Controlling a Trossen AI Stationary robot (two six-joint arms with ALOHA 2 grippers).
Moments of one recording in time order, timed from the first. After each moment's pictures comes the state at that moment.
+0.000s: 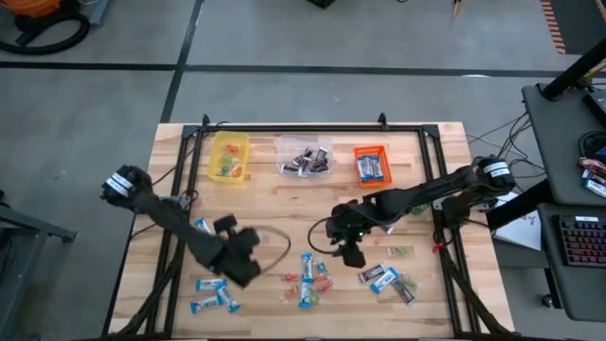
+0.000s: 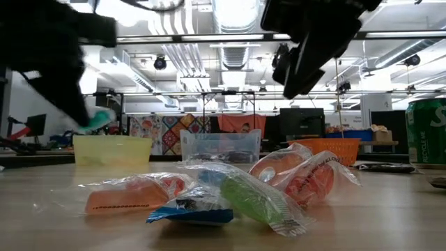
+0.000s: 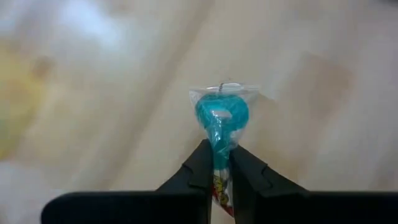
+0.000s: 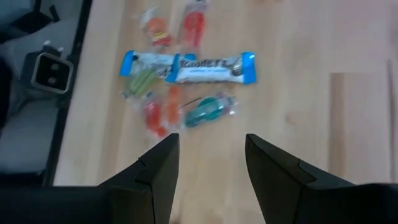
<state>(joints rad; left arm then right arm) -0.59 1.59 1.00 -0.94 -0.52 -1.09 0.18 1.61 1.08 -0.39 -0.29 0.23</state>
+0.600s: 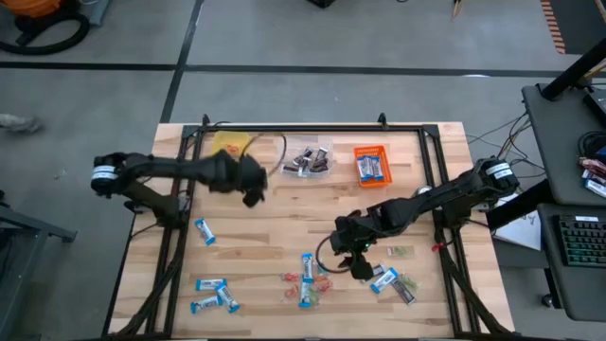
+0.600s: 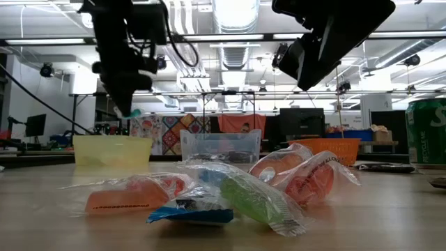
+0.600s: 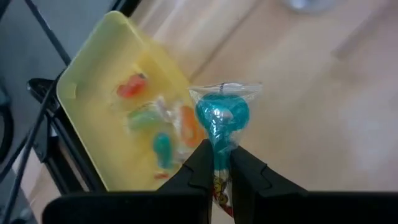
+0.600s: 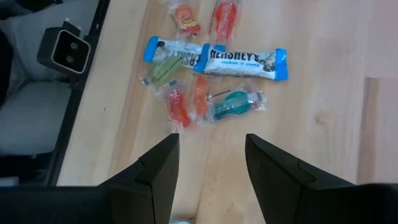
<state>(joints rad) 0.16 1.41 1.00 -1.02 -0.55 -0.53 0.28 1.60 1.08 -0.40 -0.24 0.21</state>
